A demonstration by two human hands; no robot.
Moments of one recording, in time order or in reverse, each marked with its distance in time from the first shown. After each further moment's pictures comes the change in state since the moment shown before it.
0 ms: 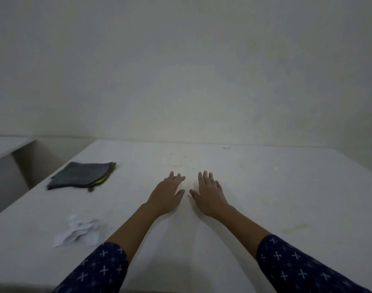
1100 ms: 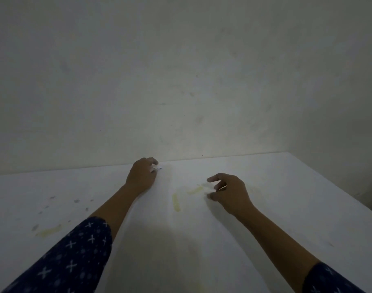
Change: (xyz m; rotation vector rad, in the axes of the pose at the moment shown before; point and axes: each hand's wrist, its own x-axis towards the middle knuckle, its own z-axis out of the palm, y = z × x) left_hand 0.345 0.037 0.141 -0.155 0.135 -0.048; right_hand 0.128 0.283 -0.071 0.570 0.301 0.376
